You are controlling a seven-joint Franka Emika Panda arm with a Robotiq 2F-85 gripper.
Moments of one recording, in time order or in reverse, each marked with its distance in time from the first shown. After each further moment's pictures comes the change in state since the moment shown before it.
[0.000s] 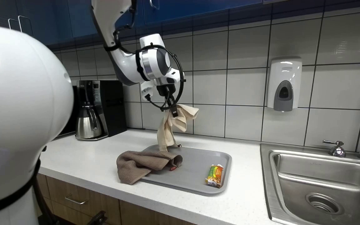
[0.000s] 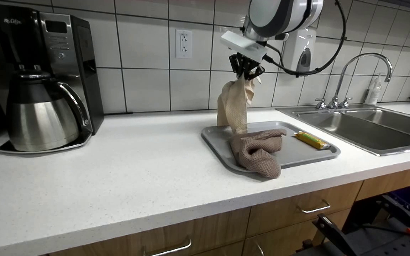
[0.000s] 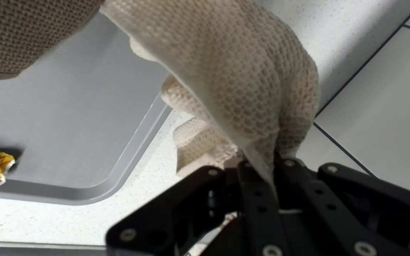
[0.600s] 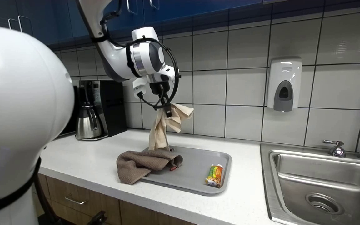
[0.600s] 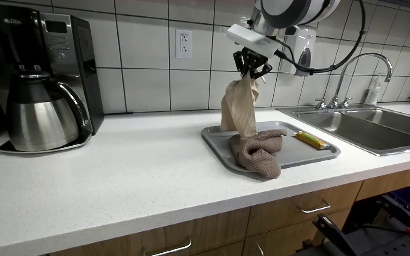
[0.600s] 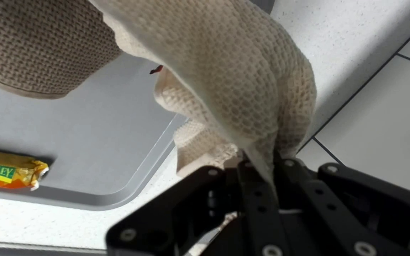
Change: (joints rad) arm 0.017 -0.129 0.002 -0.139 -0.002 0.002 -0.029
